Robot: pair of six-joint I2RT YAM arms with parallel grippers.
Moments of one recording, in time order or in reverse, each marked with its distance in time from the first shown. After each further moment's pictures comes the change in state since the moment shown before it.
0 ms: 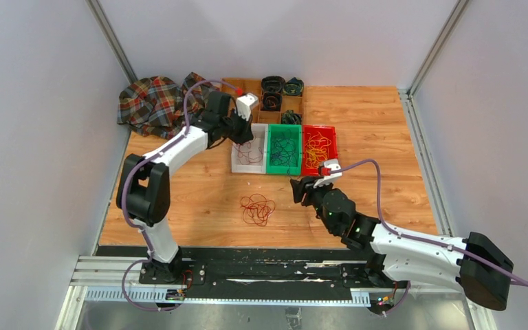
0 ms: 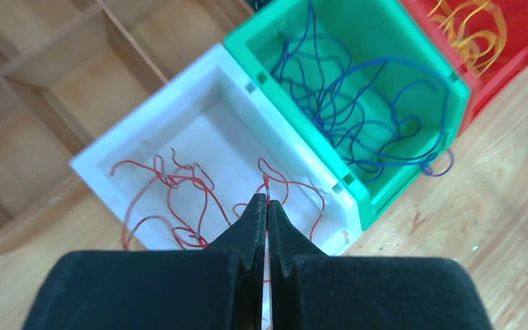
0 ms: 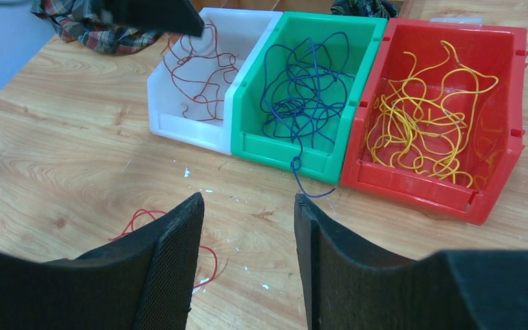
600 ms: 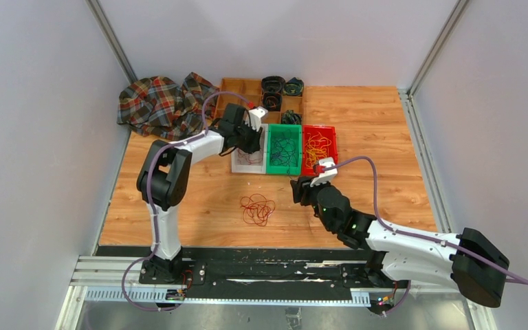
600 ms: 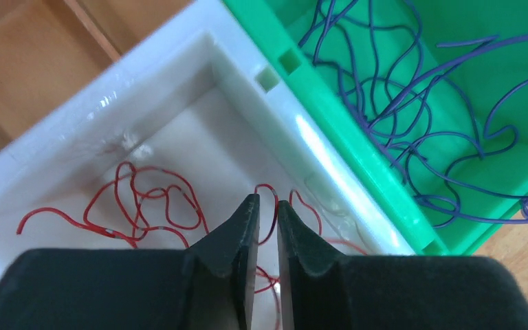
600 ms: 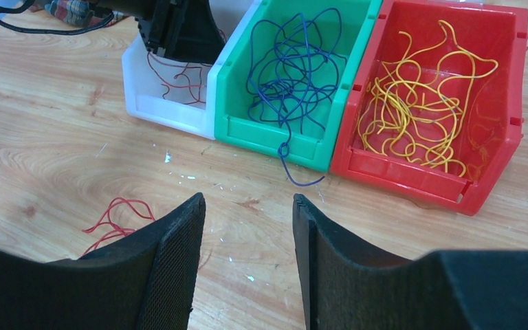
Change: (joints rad) left arm -0.055 0.230 -0.043 0.159 -0.100 -0.011; right arm -0.026 0.053 0.020 -0.049 -0.019 0.000
